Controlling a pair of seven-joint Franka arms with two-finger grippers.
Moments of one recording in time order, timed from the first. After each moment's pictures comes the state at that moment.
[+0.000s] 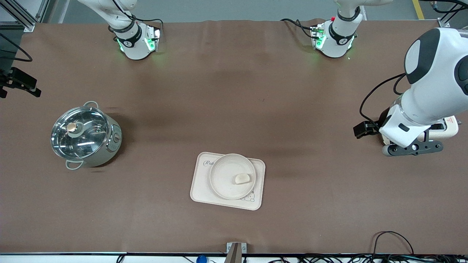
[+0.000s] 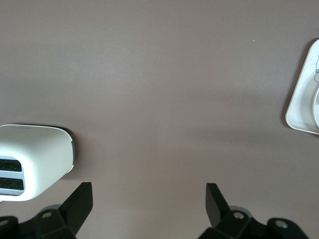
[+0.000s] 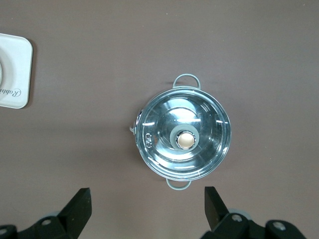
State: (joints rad) left arm -0.06 0.29 -0.18 -1.41 0.10 1.65 -0.29; right arm -0.20 -0.04 0.10 -1.57 0.00 1.55 -0.13
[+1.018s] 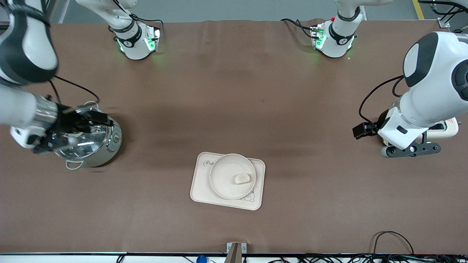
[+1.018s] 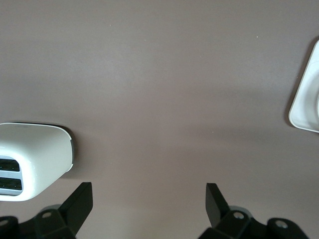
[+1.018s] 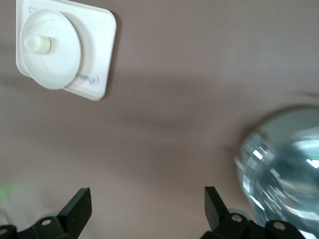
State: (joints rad) left arm -0.05 0.30 -0.18 -1.41 0.10 1.65 -0.29; right arm -0.04 0.30 0.13 -1.59 0.29 1.75 -0.13
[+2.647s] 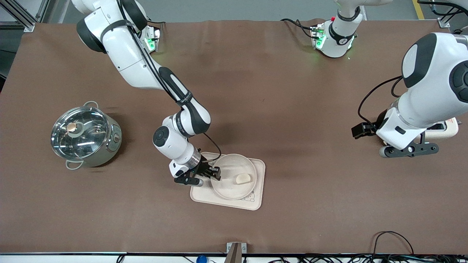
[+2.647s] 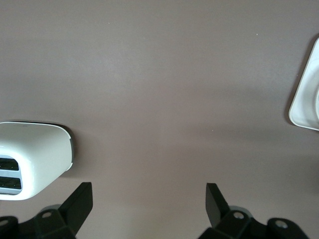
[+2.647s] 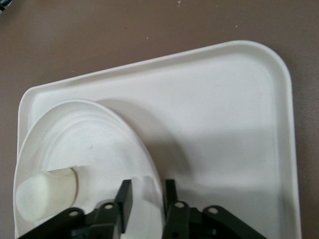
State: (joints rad) left arm -0.05 0.31 -0.18 -1.41 0.10 1.64 -0.29; right arm 0.44 0.95 0.12 -1.40 0.45 2.78 0.30
